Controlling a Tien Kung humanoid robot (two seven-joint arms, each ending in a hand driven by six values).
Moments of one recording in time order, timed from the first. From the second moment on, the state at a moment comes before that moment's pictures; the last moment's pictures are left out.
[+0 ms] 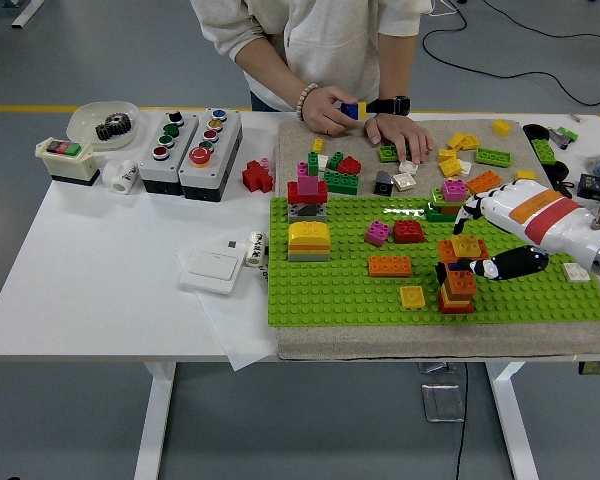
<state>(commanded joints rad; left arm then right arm) -0.18 0.12 -0.33 -0.25 1.42 0.00 0.36 0.48 -0.71 0.94 1.55 -2.07 0.10 0.15</state>
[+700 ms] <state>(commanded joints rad) -0.18 0.11 -0.33 -0.25 1.42 0.01 0.37 0.45 -0.70 0.96 1.52 -2.07 0.10 0.15</state>
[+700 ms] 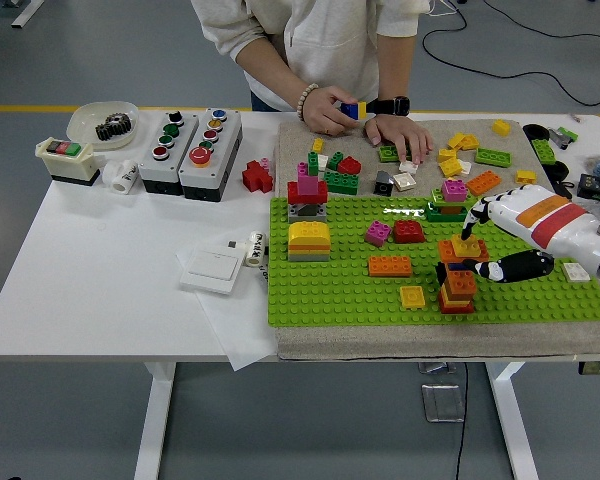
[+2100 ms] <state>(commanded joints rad) -0.18 0.11 -0.34 -0.26 1.45 0.00 0.37 0.44 -0.69 0.95 1.51 -2.07 0.11 0.14</state>
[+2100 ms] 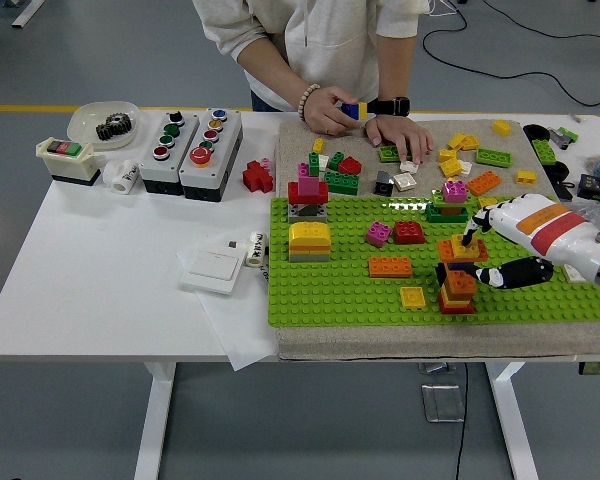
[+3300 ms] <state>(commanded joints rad) -0.19 0.12 -0.33 -0.26 1.43 0.00 0.36 0.46 -0.68 0.94 1.49 -2.06 0.11 0.14</state>
